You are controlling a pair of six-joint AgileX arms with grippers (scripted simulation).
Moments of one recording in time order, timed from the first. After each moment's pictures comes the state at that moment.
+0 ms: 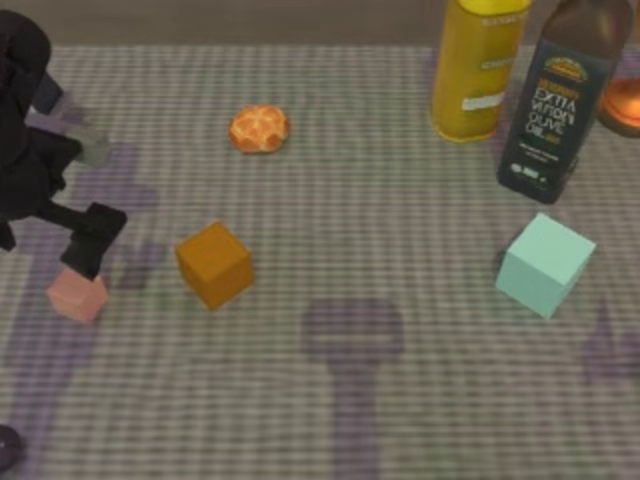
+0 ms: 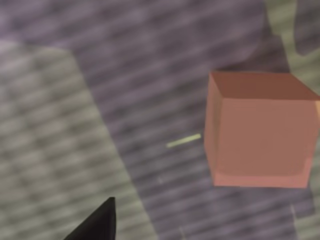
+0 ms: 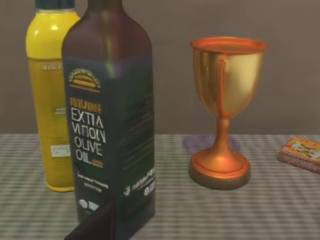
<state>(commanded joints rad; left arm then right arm) -0.08 1.92 1.37 -1.02 0.00 0.33 0.00 0.00 0.00 0.00 0.00 0.00</state>
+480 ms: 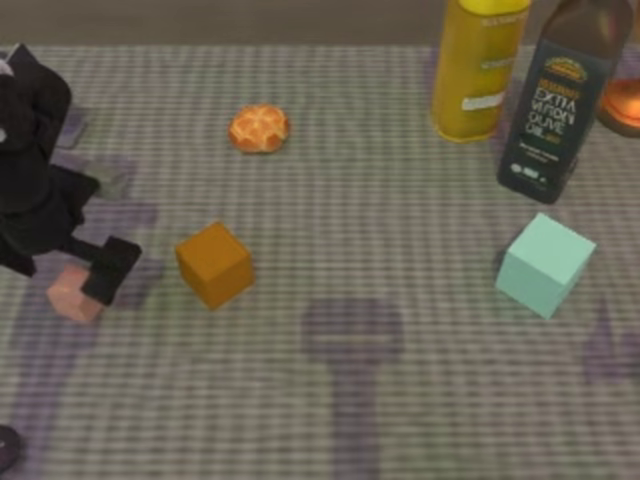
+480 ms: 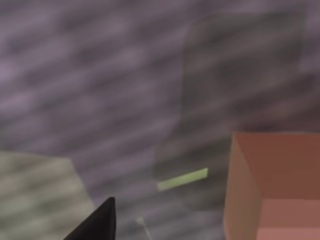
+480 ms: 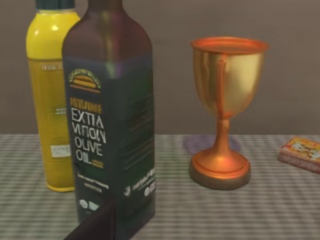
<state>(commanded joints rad) -0.07 2.01 1.26 -0.82 0.00 0.34 0.00 0.00 0.00 0.00 0.00 0.00</state>
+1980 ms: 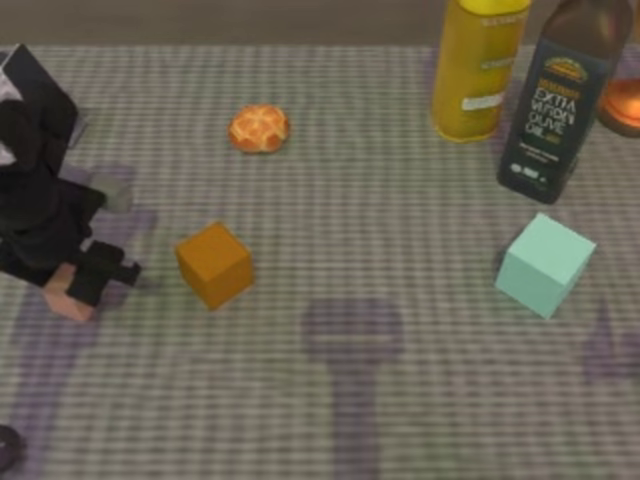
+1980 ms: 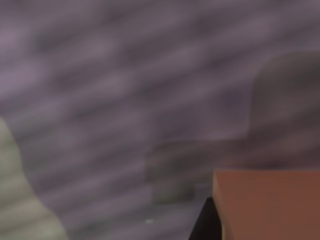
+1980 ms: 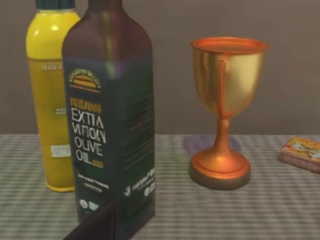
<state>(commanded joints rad) -0.08 2.07 1.20 -0.70 0.00 0.34 0.00 0.00 0.00 0.00 0.00 0.00</state>
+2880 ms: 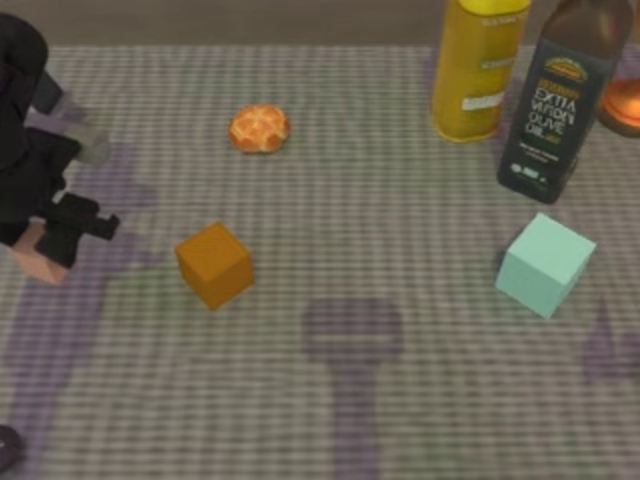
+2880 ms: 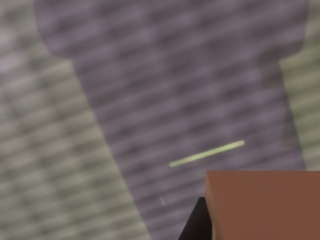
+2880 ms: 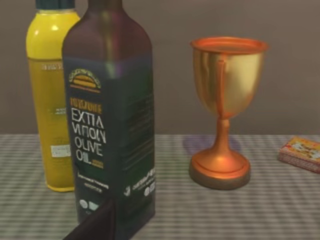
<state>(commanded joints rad) -0.06 1.92 1.35 -0.97 0.01 0.33 0.00 0.00 0.00 0.00 0.00 0.00</state>
